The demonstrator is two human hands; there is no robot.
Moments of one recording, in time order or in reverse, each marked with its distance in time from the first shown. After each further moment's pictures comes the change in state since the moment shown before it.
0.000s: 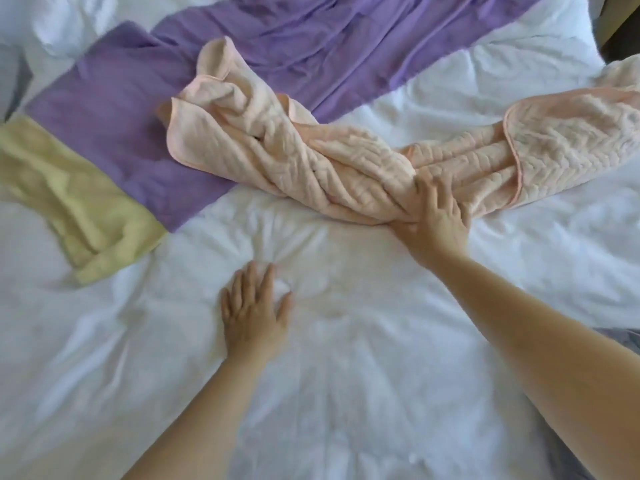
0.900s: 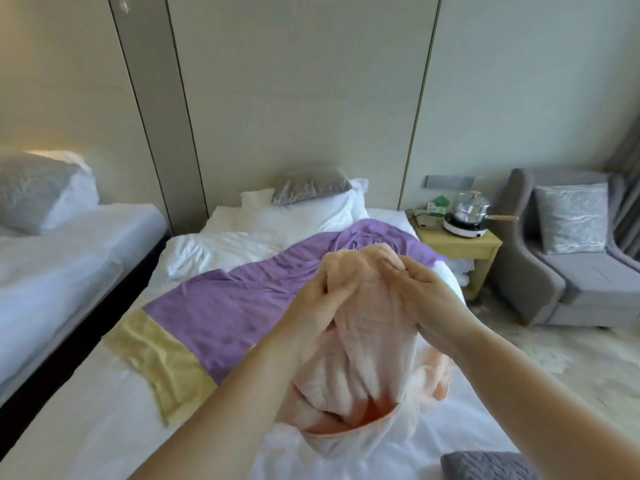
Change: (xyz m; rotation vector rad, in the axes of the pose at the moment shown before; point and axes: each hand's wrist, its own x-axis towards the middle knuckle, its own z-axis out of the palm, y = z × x) left_hand -0.104 0.131 -0.419 -1.448 -0.272 0.429; right_hand -0.174 -0.209 -0.405 1.100 -0.106 -0.220
